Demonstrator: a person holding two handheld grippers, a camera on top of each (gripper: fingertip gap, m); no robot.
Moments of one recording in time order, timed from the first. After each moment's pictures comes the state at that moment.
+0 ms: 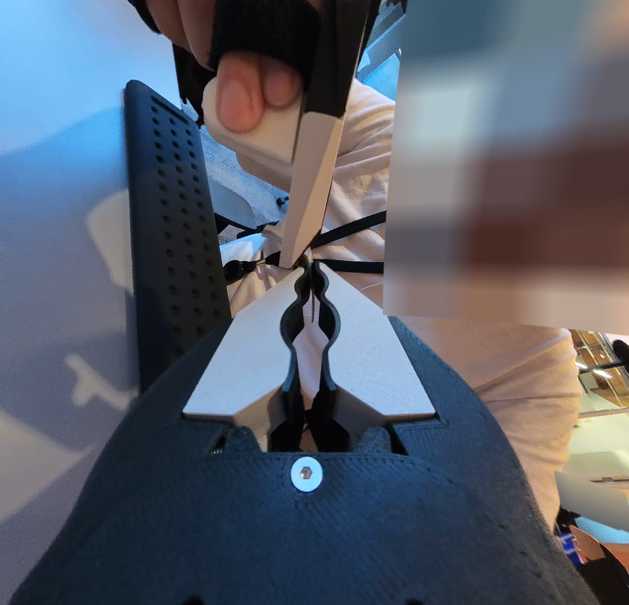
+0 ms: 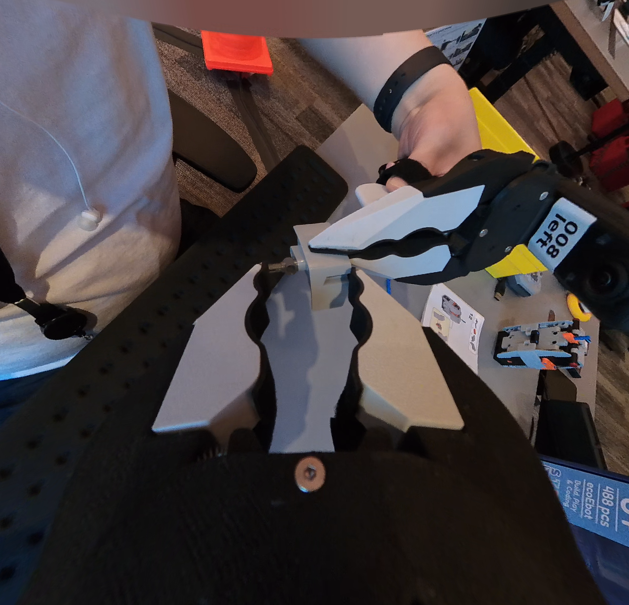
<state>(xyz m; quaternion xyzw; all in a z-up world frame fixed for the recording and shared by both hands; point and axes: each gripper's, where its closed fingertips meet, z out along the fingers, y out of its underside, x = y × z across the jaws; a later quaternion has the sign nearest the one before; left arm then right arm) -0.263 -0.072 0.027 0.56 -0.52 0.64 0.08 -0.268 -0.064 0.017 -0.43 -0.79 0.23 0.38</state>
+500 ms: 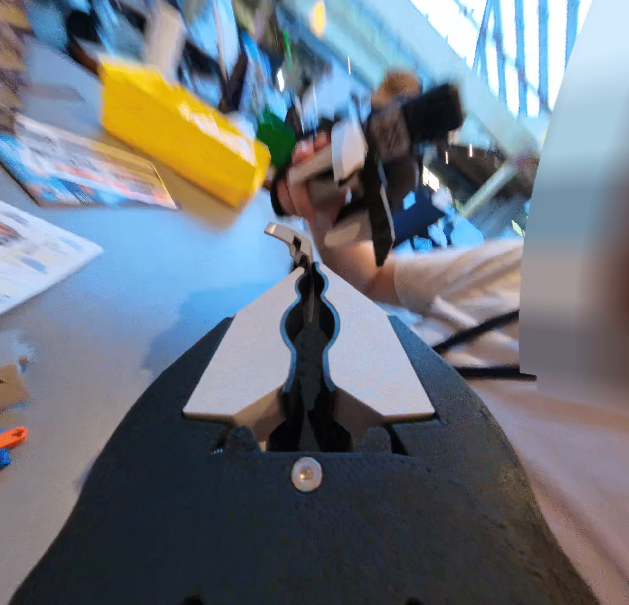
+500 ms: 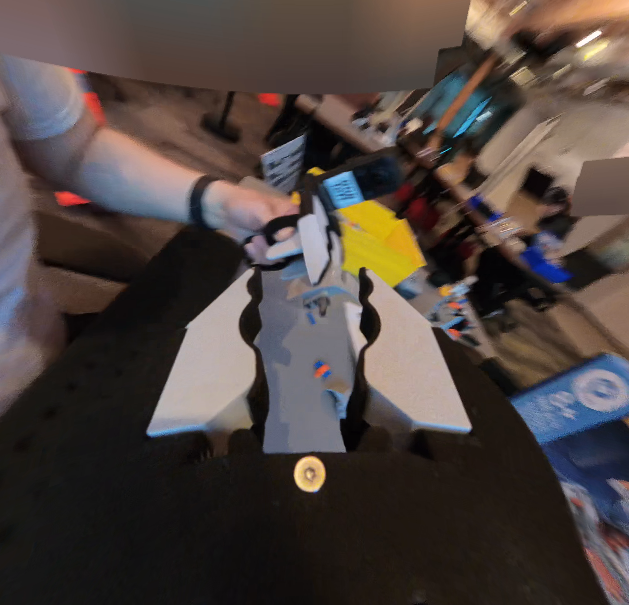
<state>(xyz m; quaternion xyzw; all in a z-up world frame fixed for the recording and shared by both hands) -0.260 -0.002 0.014 0.58 -0.37 0.66 -0.29 -0.249 -0.023 0.043 -0.45 -0.60 0.27 0.60</state>
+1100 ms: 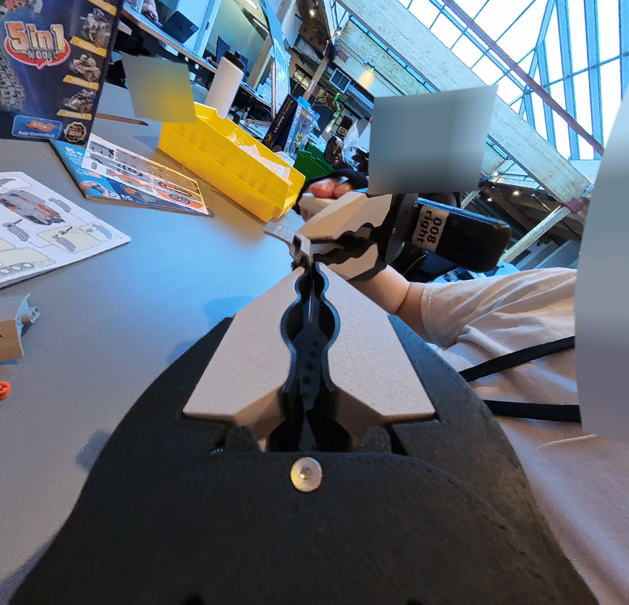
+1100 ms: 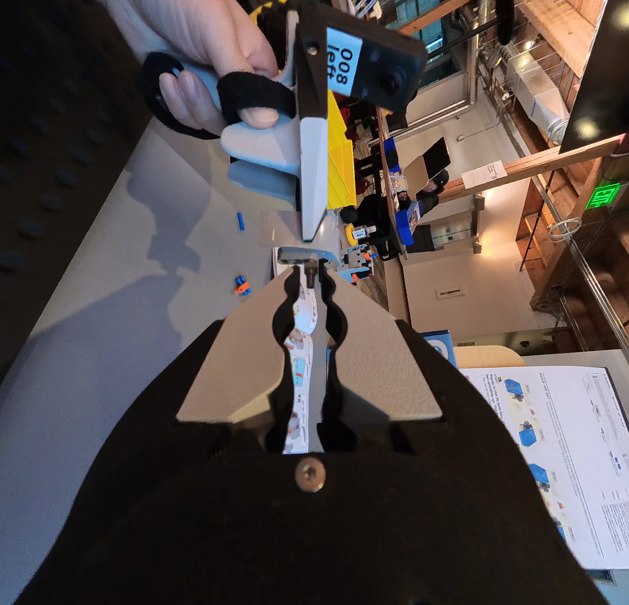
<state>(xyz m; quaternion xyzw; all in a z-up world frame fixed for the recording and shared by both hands) -0.256 -0.014 -0.001 0.62 -0.33 0.64 -0.33 -0.257 -0.003 -0.005 -0.39 -0.68 -0.07 0.61</state>
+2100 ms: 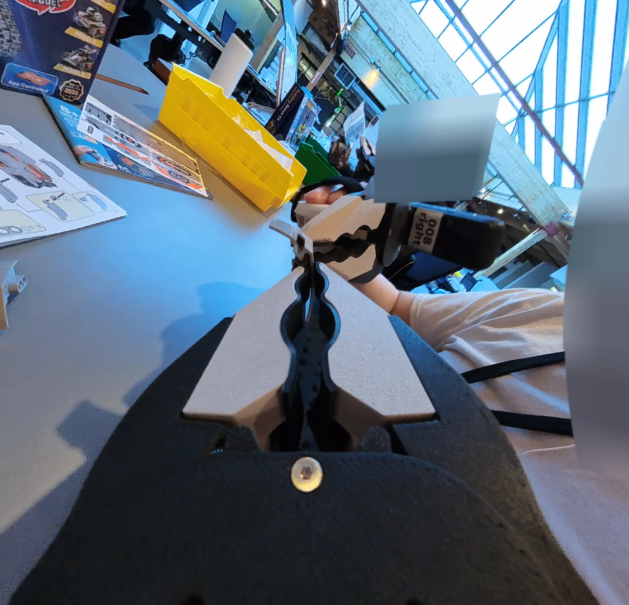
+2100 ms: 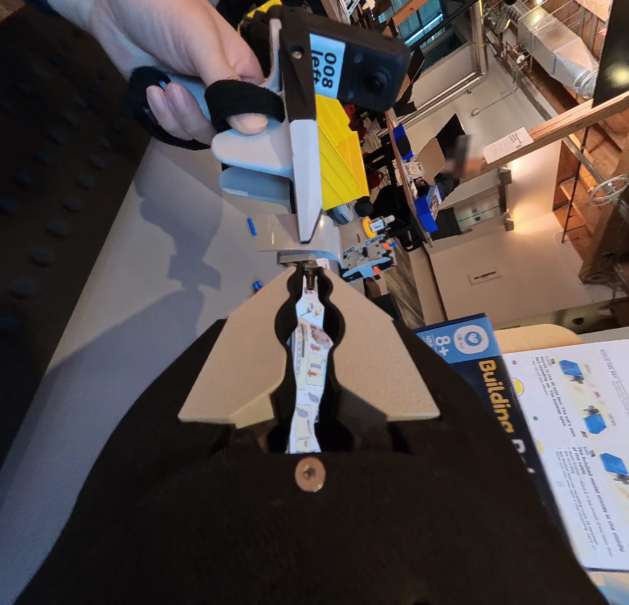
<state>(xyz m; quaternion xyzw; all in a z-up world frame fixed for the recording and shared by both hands) -0.255 -0.006 -0.009 0.64 -0.29 0.65 -0.28 -0.258 0.006 -0.015 -0.44 -0.65 -0.02 0.61</state>
